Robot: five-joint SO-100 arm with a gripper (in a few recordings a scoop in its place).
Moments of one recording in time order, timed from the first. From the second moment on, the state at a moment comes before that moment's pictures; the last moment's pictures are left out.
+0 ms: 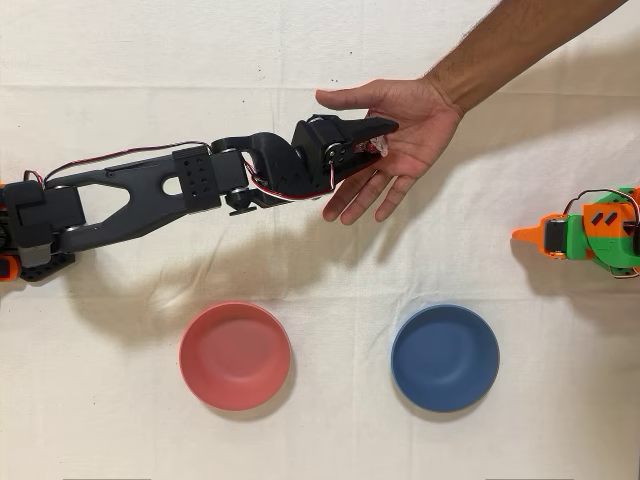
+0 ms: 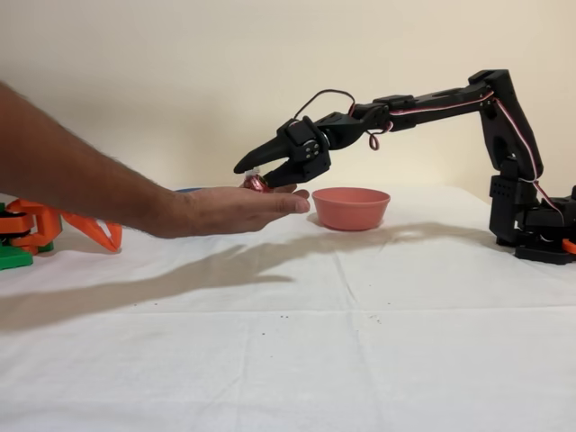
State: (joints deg) arm -13.3 61.3 66.9 18.8 -31.2
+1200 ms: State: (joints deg) arm -6.4 104.3 96.6 41.4 -0.1
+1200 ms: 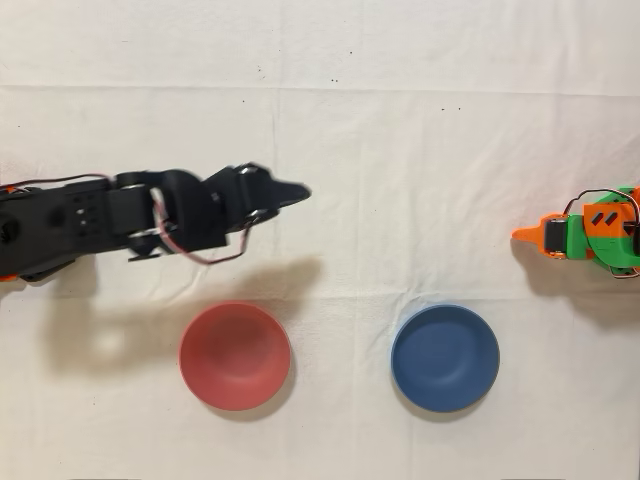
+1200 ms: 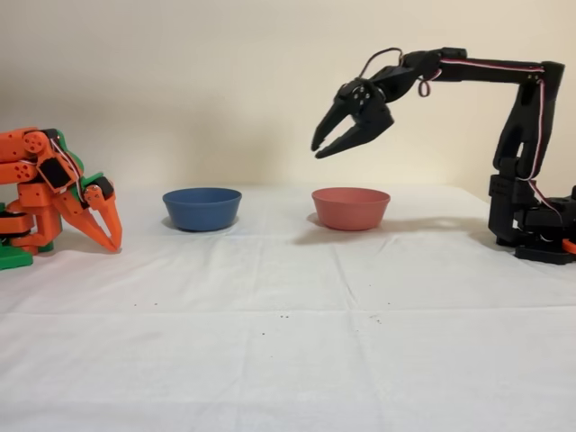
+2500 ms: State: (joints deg) arm -0.7 189.1 173.9 50.2 11.0
